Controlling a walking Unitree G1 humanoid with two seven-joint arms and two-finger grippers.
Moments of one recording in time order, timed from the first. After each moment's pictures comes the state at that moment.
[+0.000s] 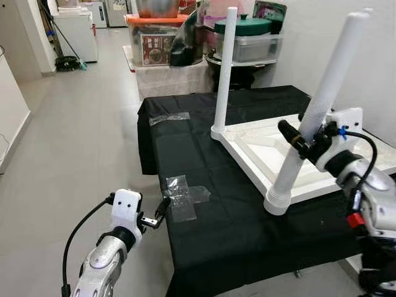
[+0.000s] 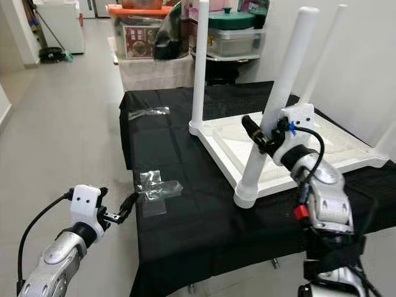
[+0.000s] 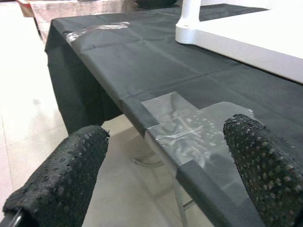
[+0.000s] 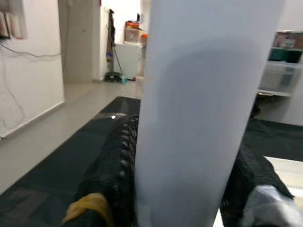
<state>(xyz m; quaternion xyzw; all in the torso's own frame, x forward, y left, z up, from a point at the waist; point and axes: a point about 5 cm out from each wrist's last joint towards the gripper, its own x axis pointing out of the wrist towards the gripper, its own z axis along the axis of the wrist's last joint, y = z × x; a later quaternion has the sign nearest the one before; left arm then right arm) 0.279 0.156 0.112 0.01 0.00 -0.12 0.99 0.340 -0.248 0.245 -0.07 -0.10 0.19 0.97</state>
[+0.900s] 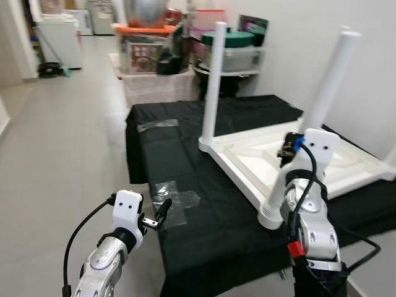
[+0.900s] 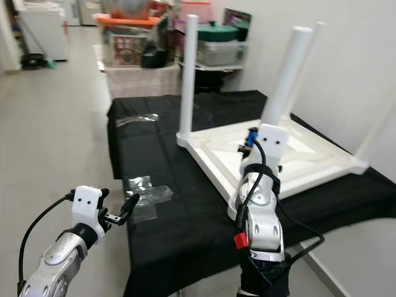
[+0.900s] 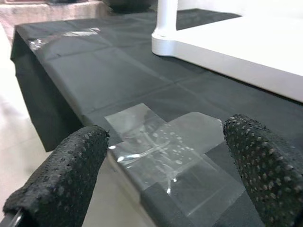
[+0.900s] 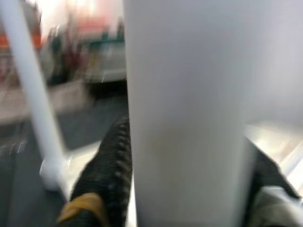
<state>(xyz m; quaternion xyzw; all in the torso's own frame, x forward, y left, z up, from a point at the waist) 0.280 0.151 0.111 0.00 0.00 -0.13 0.99 0.322 -0.170 0.212 0.02 -0.07 -0.11 0.99</state>
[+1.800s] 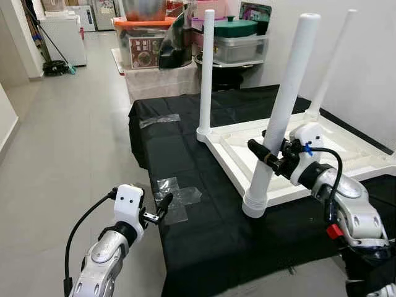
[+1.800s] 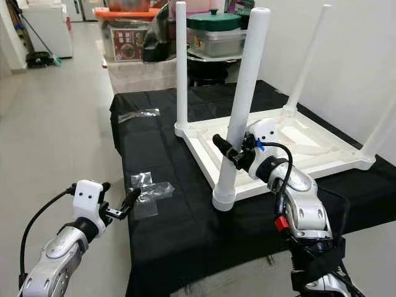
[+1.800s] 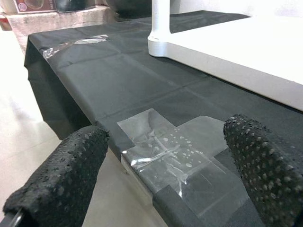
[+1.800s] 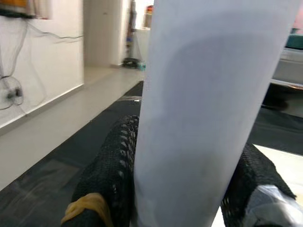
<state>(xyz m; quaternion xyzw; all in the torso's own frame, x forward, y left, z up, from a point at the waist) 0.286 0.154 0.119 0.01 -0.01 -0.13 0.99 0.339 -0.201 0.224 -0.09 -0.07 0.21 0.97</state>
